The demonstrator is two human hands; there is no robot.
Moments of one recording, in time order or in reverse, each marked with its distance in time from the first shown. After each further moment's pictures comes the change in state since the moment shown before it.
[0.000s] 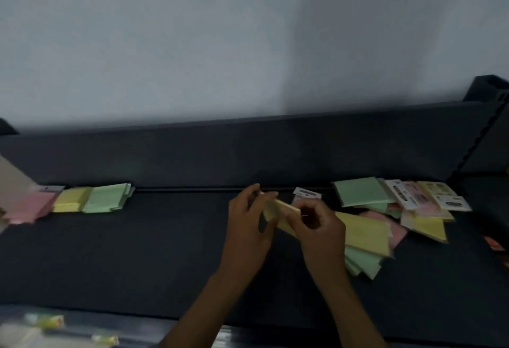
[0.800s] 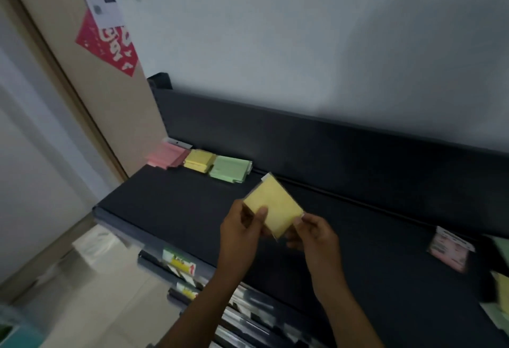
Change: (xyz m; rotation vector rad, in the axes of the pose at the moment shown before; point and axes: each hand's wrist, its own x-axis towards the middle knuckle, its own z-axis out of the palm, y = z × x) left_hand -0.077 -0.159 -0.198 -0.422 0.418 -0.498; right_hand -0.080 -0.024 0.246 0.194 -0.344 0.469
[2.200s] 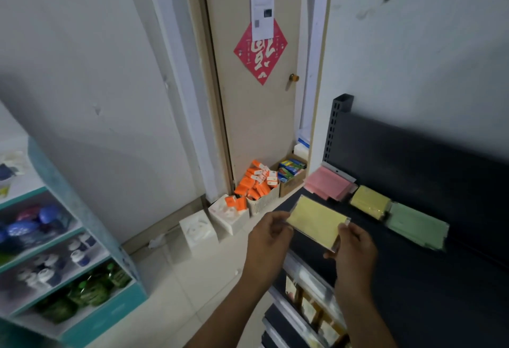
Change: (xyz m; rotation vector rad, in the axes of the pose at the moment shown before) left_hand 0.084 -0.069 -0.317 0.033 0.224 -0.180; right_hand -0.017 0.028 0.355 0.019 -0.035 0.041
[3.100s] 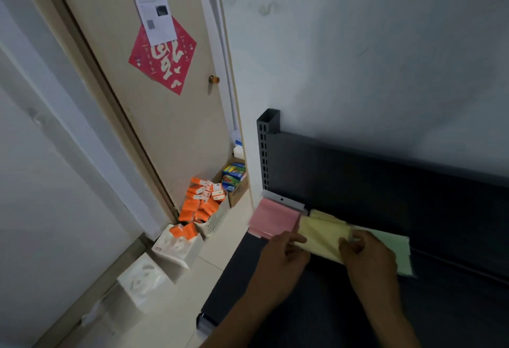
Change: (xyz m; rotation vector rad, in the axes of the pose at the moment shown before) left_hand 0.135 0.006 0.115 0.172 -0.582 -0.033; right_hand 0.148 -0.020 -0.047 -0.808 0.235 -0.199
